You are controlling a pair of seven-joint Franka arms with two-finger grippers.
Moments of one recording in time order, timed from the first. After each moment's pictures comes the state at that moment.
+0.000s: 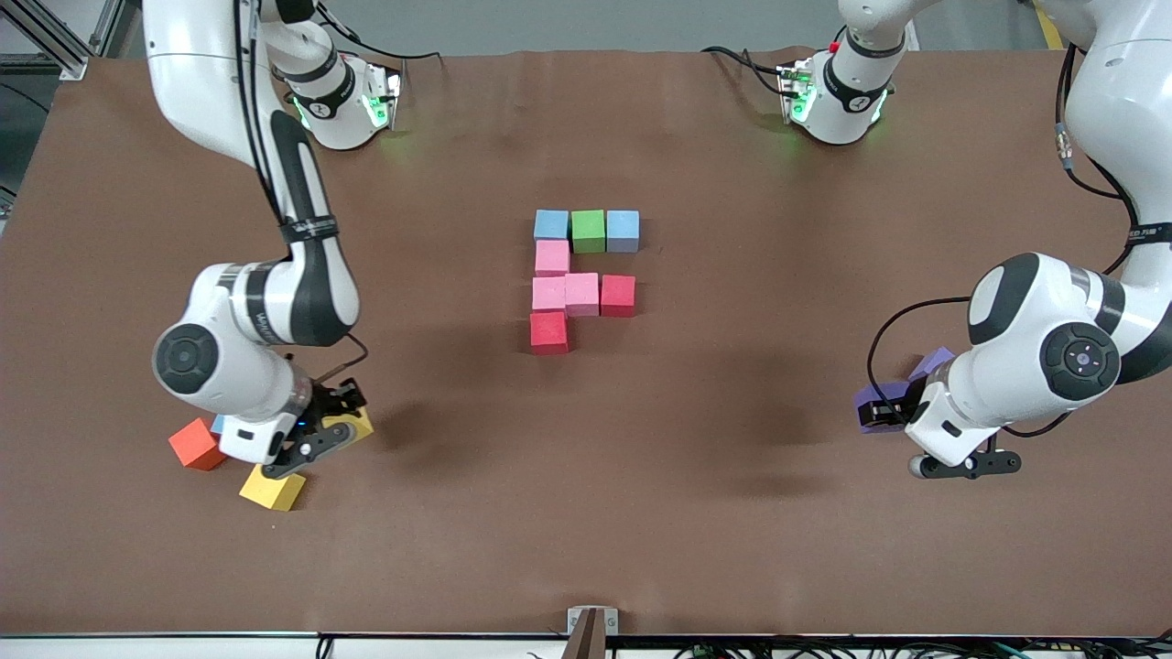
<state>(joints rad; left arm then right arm) 0.53 0.75 -0.90 -1.46 0.56 1.91 -0.50 0.58 0.64 -0.44 -1.55 0.36 2.11 -0.42</state>
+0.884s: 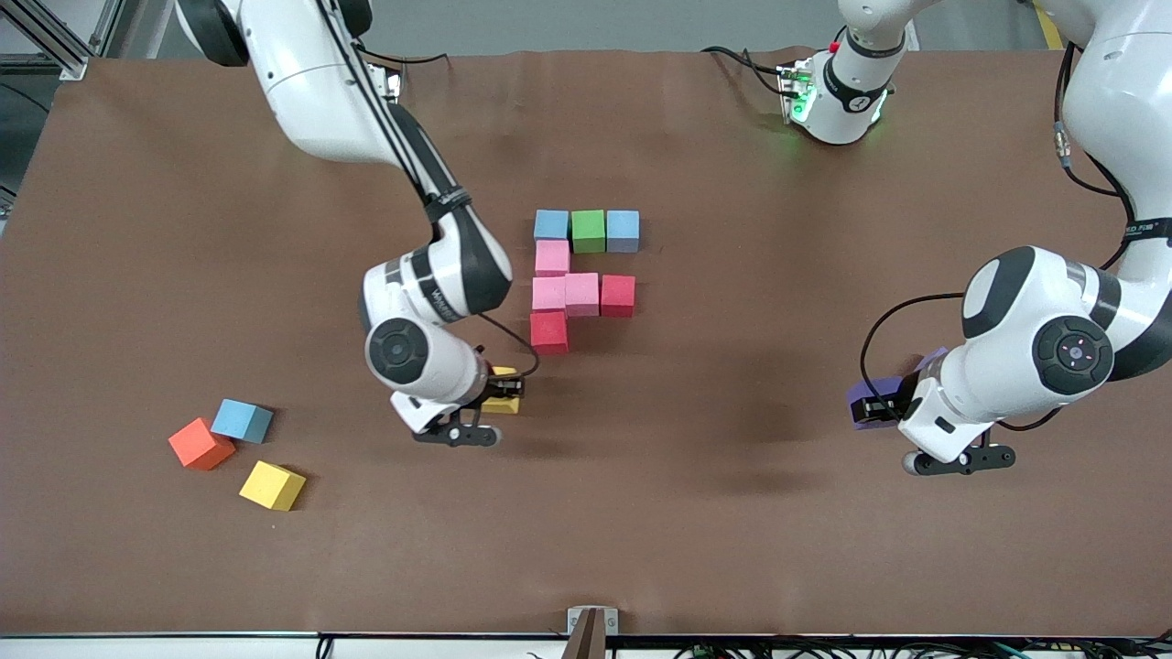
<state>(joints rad) 0.53 0.75 -0.93 -1.46 0.56 1.89 -0.53 0.66 0.79 -0.22 -1.29 0.36 2.03 0.44</state>
